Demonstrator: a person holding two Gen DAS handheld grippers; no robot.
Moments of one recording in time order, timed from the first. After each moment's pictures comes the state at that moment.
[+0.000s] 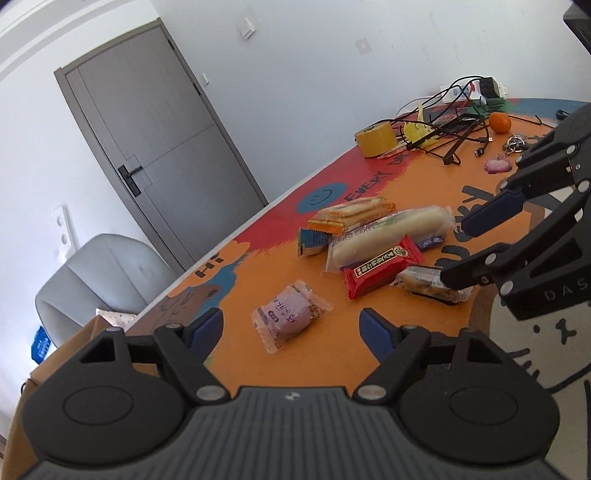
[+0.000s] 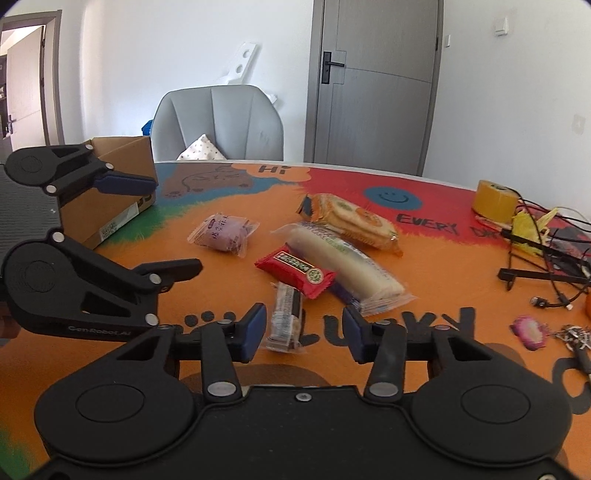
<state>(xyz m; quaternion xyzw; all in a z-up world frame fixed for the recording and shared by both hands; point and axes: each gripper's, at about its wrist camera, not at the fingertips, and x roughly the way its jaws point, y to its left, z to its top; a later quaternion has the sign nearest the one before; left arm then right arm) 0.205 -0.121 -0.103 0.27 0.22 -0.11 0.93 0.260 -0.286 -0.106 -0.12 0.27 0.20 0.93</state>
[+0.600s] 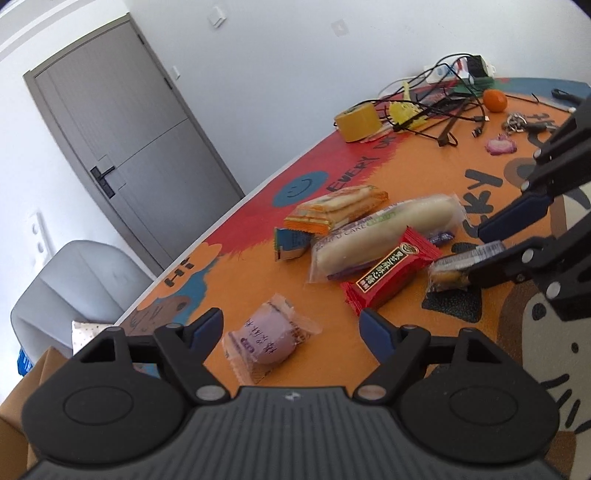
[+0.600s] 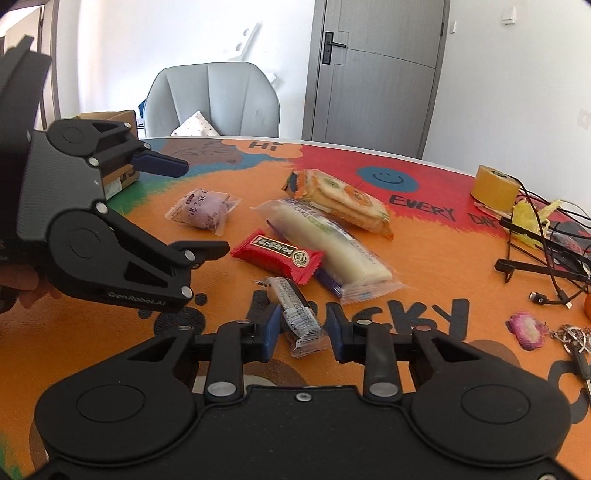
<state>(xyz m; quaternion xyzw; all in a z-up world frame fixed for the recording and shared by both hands) 0.252 -0.138 -0.124 0.29 0.23 -0.14 0.92 0.275 -0.297 -0.115 -0.14 0.30 0.19 0.92</state>
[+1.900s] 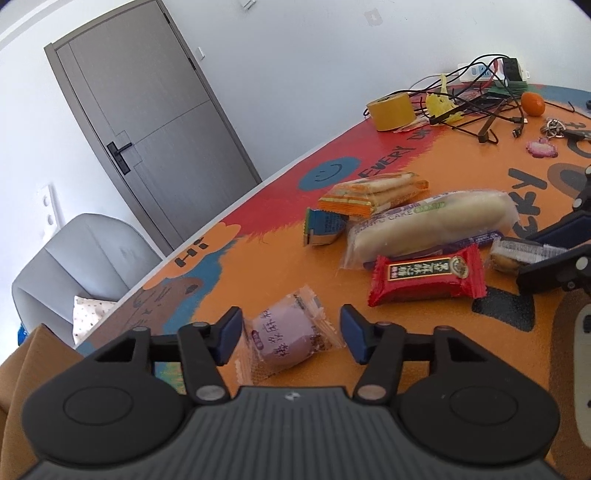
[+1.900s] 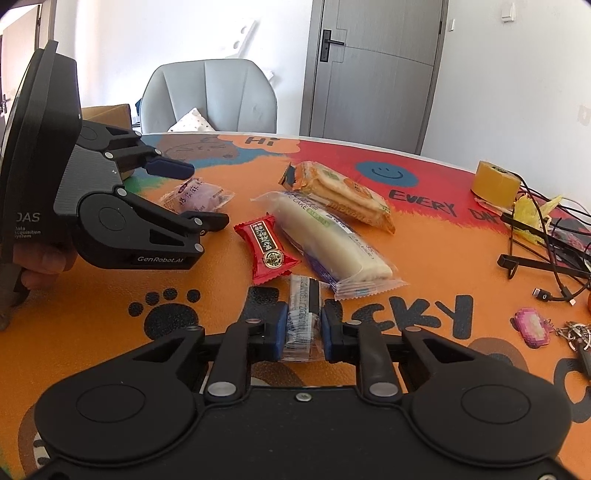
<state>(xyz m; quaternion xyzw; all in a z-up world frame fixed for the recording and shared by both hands) 0.278 -0.125 -0.133 0.26 0.25 -0.11 0.93 0.279 -0.293 -0.123 -0.15 0.30 0.19 0.92</state>
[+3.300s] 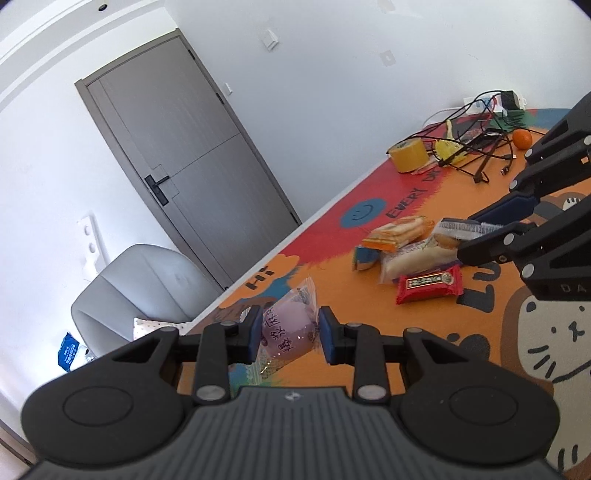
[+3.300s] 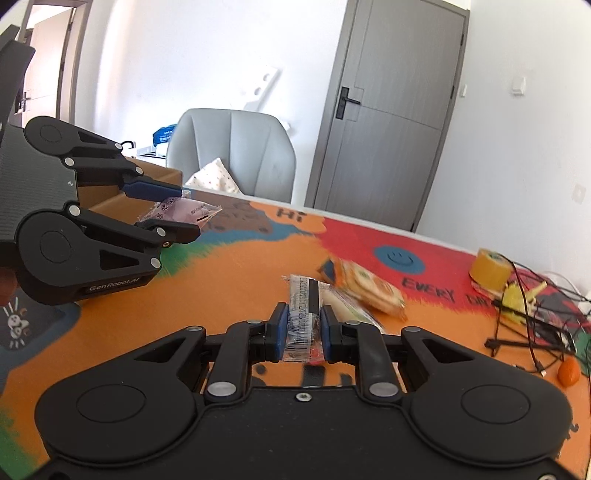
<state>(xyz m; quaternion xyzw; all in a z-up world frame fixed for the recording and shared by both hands) 0.192 -0.093 -0.056 0.28 0.19 -0.07 0.94 0.236 -0.248 -0.065 -0.18 0.21 0.21 0.94</state>
